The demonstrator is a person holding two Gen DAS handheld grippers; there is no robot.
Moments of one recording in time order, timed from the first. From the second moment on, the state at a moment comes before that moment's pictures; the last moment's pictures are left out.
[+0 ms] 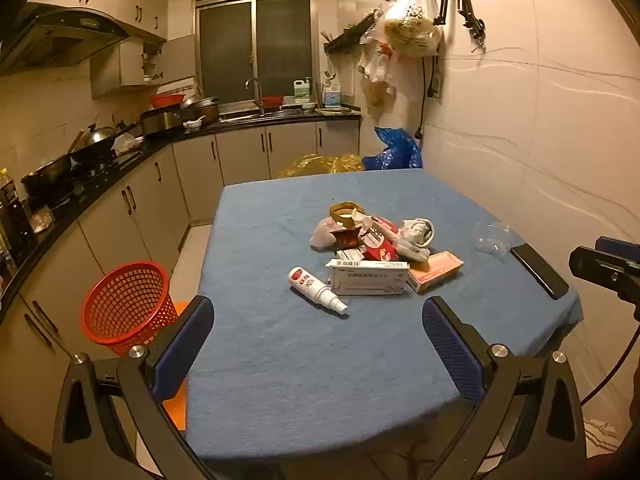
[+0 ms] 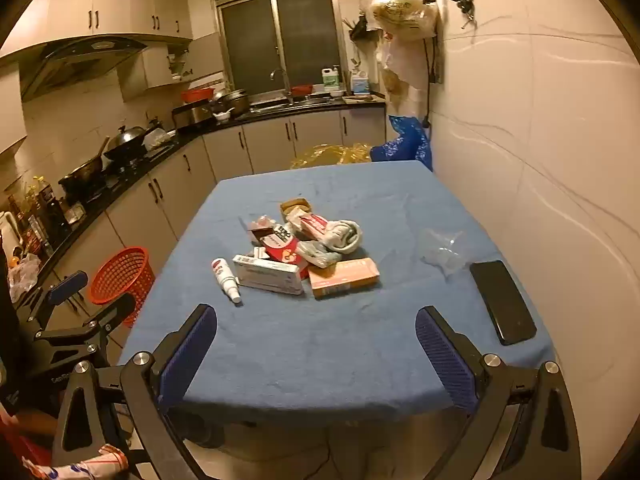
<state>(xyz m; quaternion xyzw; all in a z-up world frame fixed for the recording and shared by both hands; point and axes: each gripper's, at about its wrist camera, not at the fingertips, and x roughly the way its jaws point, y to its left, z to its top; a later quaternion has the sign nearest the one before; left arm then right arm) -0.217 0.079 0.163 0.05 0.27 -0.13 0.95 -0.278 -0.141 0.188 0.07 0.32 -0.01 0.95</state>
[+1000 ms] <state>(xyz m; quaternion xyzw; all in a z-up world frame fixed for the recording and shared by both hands) -0.197 0.090 0.142 0.05 0.31 -0.11 0.94 -0.245 -0.132 0.166 0.05 0.34 0.01 0.94</state>
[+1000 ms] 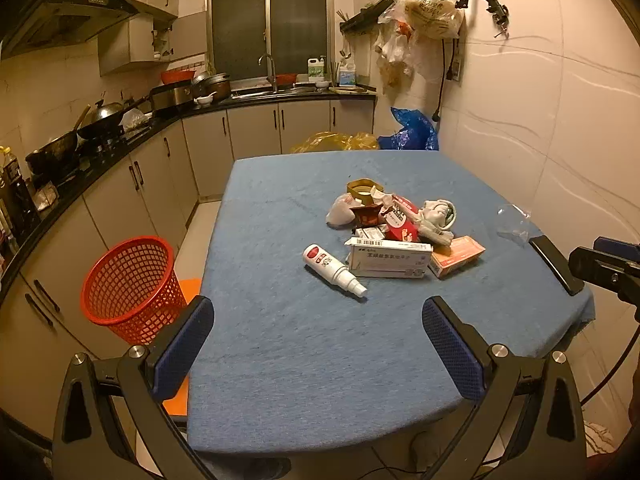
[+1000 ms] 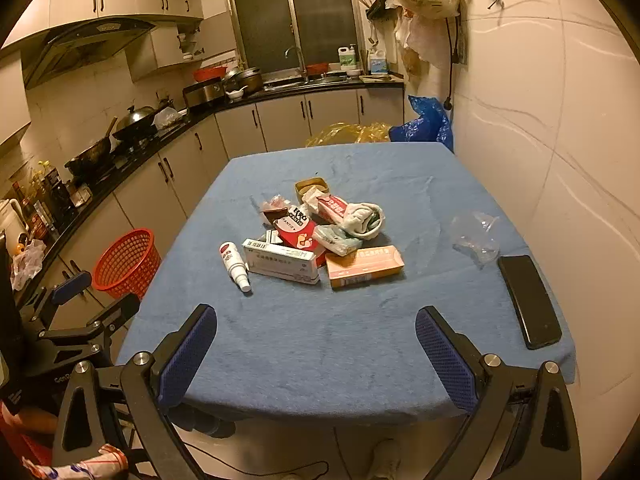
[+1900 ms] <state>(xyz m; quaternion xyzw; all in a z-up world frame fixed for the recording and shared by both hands) -0.124 0.067 0.125 0.02 0.38 -0.06 0.92 -0.143 -0.187 0.158 0.09 0.38 0.06 0.92</state>
